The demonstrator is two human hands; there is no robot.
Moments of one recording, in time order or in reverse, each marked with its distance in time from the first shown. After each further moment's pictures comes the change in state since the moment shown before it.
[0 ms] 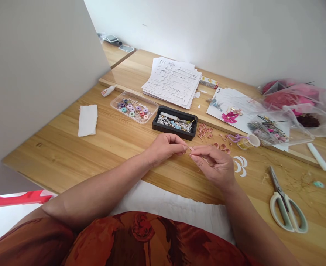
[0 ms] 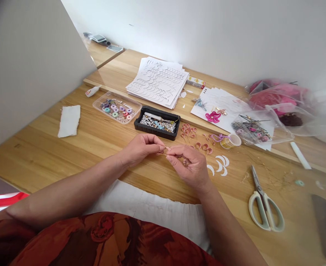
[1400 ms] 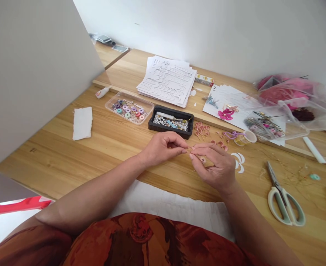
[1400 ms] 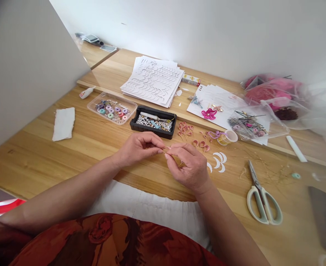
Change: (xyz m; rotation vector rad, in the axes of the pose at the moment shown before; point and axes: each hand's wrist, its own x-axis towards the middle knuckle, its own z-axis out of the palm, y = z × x) left_hand 0.005 -0.003 -0.010 0.342 -0.171 0.451; right_hand 0.003 -0.012 -0.001 -0.365 0.129 -0.291
